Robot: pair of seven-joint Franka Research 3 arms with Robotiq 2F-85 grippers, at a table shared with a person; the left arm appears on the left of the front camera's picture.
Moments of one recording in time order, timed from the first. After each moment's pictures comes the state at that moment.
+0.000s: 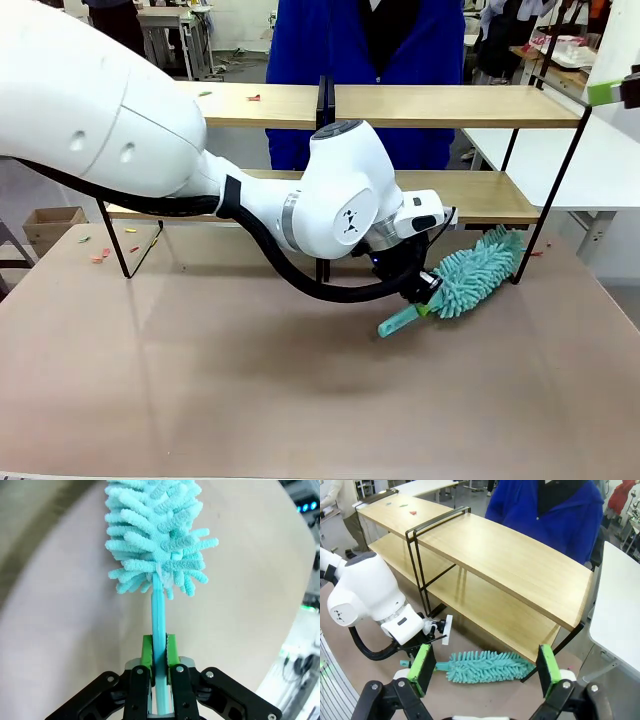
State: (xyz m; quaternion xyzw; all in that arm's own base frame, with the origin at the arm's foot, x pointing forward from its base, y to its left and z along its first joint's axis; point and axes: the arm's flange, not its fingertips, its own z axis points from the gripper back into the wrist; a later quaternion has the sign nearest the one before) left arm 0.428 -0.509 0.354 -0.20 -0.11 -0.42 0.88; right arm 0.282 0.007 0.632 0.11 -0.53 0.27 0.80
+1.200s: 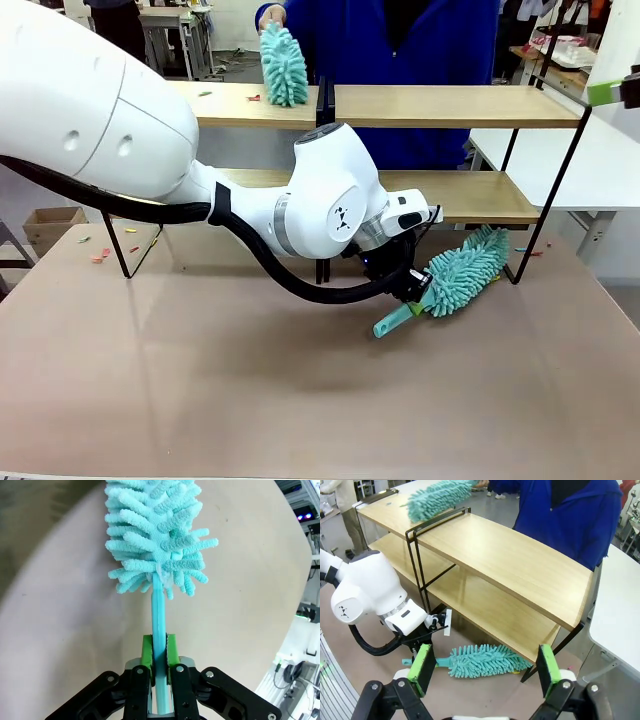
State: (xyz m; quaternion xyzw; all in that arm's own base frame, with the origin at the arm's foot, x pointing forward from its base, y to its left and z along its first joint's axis) left arm 0.443 -0.498 0.343 -0.23 -0.10 -0.38 0.89; right arm 0.282 0.007 0.632 0.11 -0.53 0.27 0.80
